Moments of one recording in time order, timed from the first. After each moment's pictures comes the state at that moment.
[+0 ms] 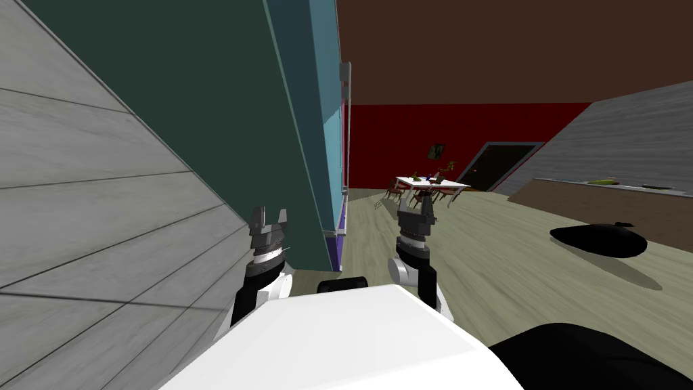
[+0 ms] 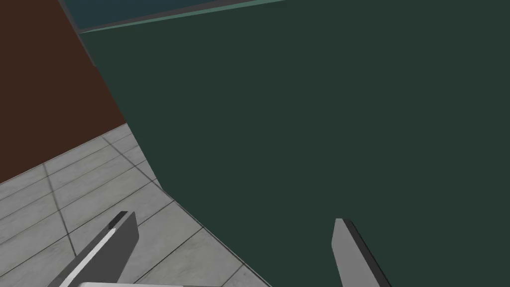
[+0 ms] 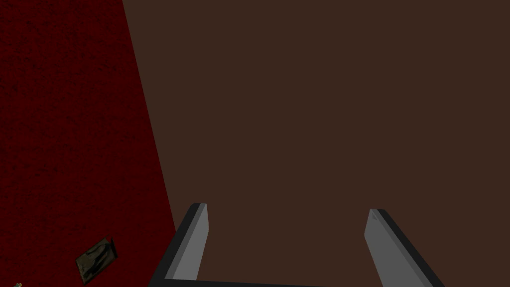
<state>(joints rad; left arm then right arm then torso) 0.55 -0.02 -0.07 -2.31 -0.01 -0.59 -0.06 0.49 0.05 -0.01 -2.36 -0.09 -0.64 0.02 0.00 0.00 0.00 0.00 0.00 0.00</state>
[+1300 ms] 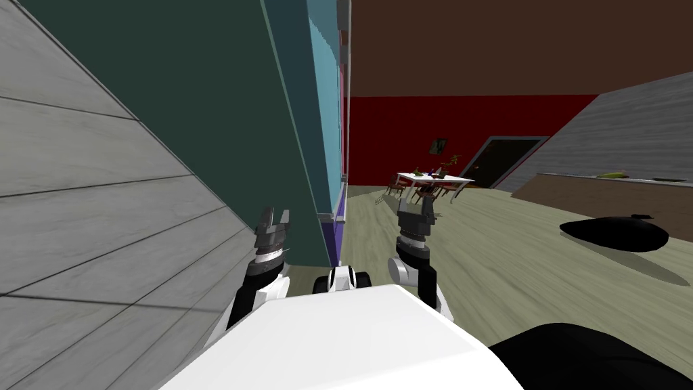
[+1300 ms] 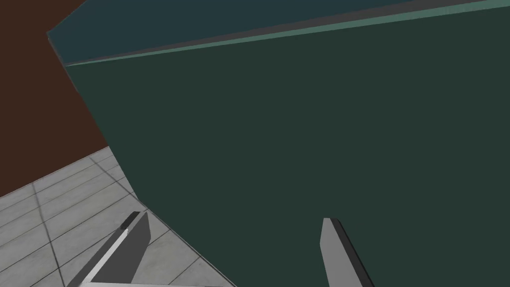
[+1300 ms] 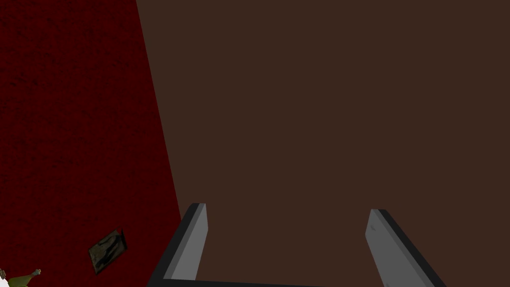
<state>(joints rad) 0.54 0.06 -0.07 -2.29 -0.01 -0.58 -0.06 0.49 0.05 -0.01 -2.36 -0.09 -0.64 0.02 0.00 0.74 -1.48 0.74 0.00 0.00</state>
